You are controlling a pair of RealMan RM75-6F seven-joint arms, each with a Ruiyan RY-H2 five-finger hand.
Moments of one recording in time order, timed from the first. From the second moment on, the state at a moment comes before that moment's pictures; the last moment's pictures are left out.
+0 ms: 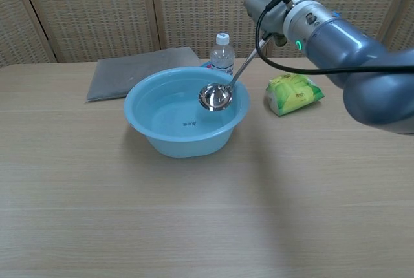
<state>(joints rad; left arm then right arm) -0.24 -0.91 -0.14 -1.86 1.15 1.26 0.08 1.17 -1.78 0.19 -1.10 -0.74 1.22 -1.17</state>
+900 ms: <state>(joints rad) -0.26 -0.91 -0.15 -1.83 1.10 1.22 0.07 1.21 -1.93 0.12 -0.85 -0.95 1.12 -1.42</state>
